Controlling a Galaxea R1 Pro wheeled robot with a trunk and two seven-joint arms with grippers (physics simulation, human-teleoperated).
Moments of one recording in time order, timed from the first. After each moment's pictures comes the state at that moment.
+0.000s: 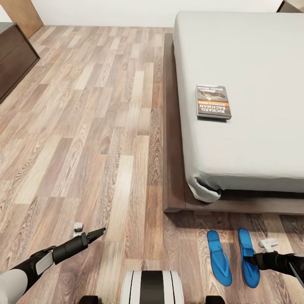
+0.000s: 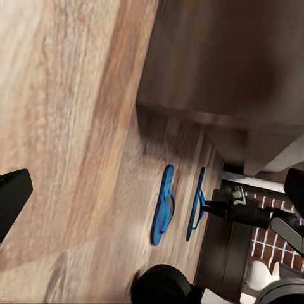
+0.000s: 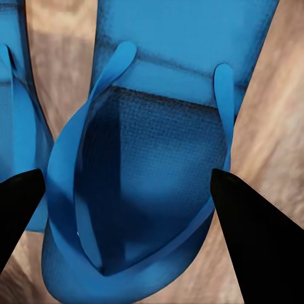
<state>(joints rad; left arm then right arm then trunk) -0.72 0.35 -0.69 -0.17 1.19 0.25 -1.29 -0.48 -0.46 -0.22 -0.62 0.22 0.35 0.69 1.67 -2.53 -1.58</state>
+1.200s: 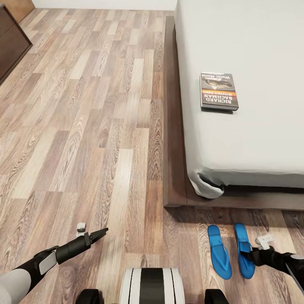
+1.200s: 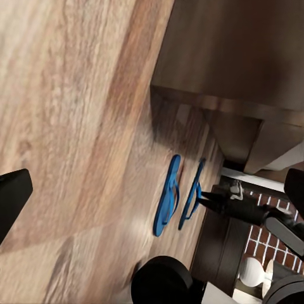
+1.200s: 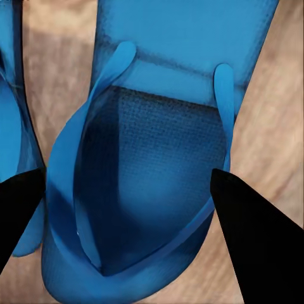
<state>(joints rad) -0.72 0.33 -0.69 -0.17 1.19 0.25 -1.28 -0.48 -0.44 -0.22 -0.61 0.23 0.19 0.64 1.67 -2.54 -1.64</state>
